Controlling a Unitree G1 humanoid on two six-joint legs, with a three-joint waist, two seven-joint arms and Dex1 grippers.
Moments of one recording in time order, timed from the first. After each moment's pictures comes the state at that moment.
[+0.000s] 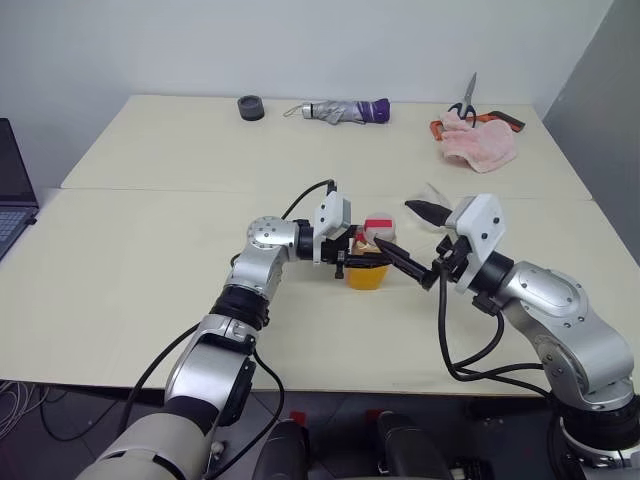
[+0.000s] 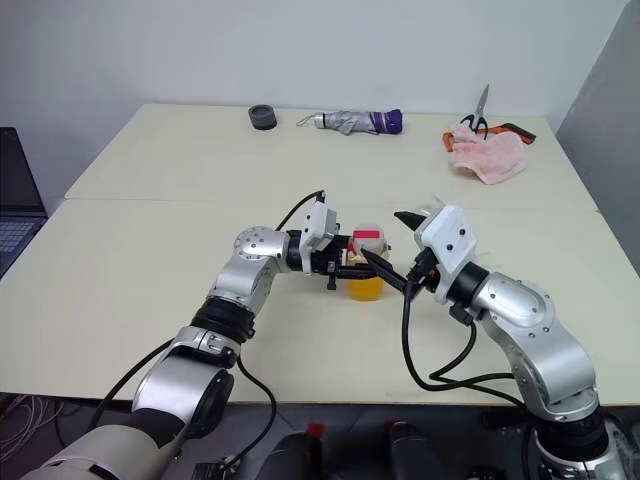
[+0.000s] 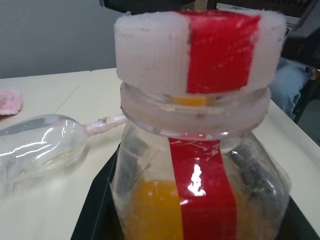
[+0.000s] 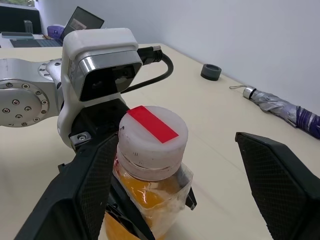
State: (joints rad) left arm -0.87 0.21 -0.15 0.66 -0.23 -0.12 -1.37; right arm -0.32 -0.51 0.04 -0.64 0.38 0.62 0.50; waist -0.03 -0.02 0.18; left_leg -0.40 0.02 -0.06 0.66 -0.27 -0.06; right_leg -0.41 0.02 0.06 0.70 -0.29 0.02
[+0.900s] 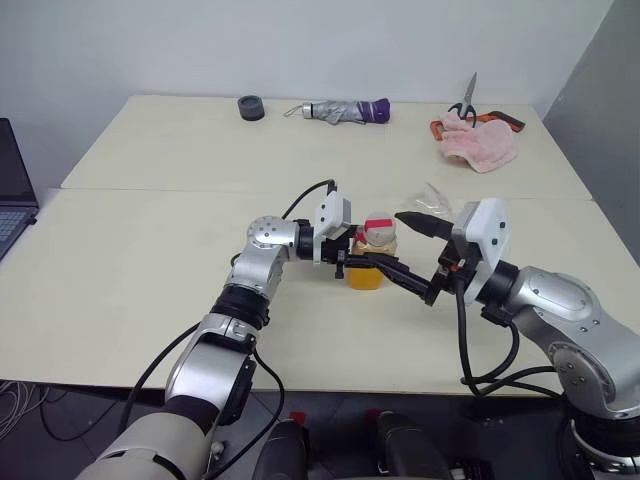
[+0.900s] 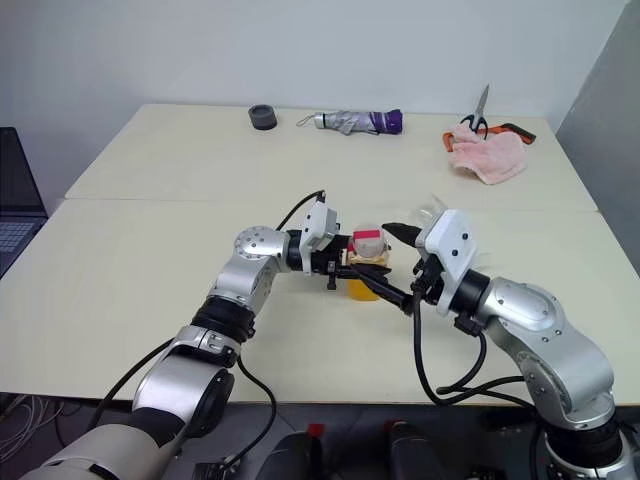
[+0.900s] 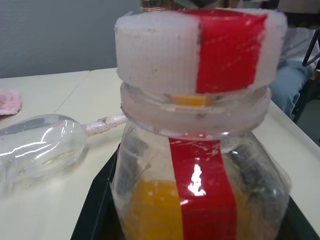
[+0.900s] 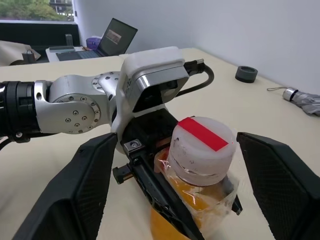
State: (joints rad) left arm -0.87 0.21 -0.15 0.67 -0.23 -0.12 -1.37; right arm -0.31 -0.55 -0.02 -0.70 0.57 0.71 0.54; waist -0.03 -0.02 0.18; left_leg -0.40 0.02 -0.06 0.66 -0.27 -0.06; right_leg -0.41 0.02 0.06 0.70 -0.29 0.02
